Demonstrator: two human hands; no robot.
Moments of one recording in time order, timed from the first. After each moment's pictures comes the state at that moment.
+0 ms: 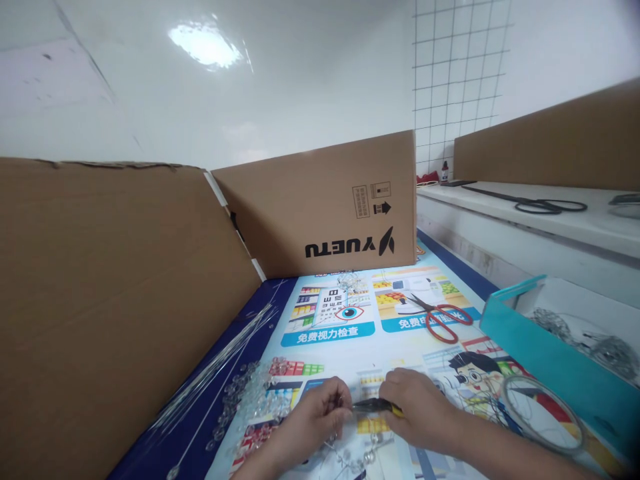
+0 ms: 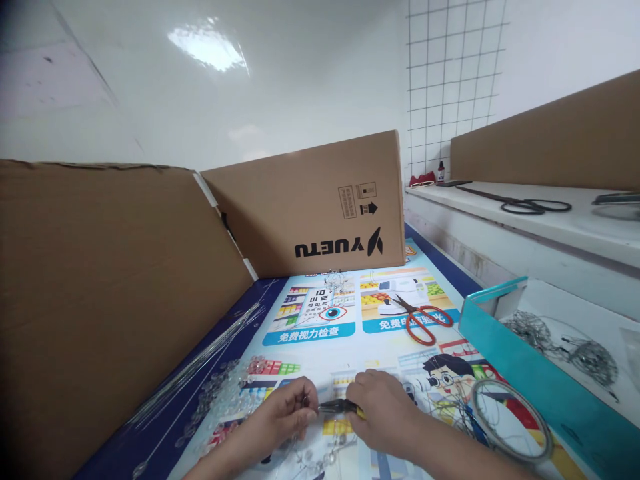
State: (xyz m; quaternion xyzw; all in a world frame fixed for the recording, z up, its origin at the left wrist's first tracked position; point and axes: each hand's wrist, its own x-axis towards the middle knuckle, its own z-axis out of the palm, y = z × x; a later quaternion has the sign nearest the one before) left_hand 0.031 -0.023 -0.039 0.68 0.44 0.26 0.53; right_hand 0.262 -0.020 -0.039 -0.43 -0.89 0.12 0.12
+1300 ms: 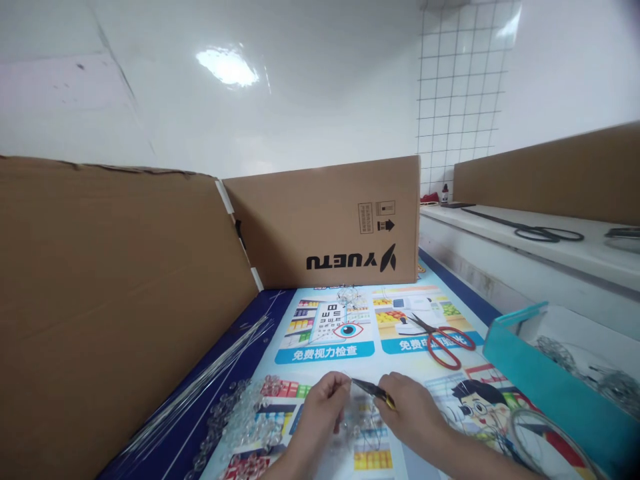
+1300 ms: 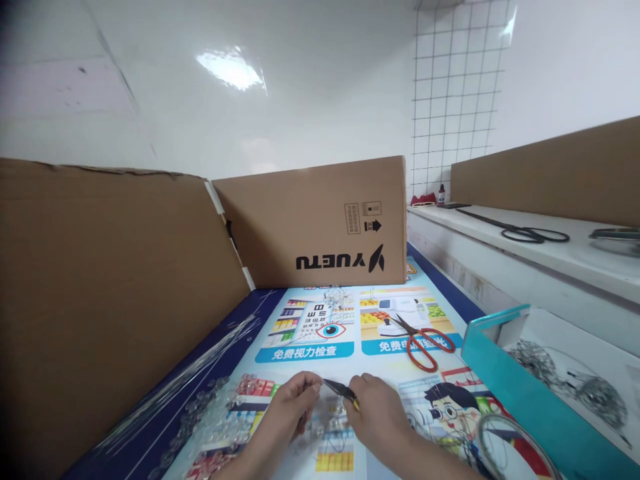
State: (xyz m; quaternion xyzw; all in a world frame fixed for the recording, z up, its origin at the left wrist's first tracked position) left_hand 0.067 0.013 -0.050 0.48 0.56 0.43 0.51; right_hand 0.247 0.008 -0.045 -0.57 -0.80 0.11 0.17
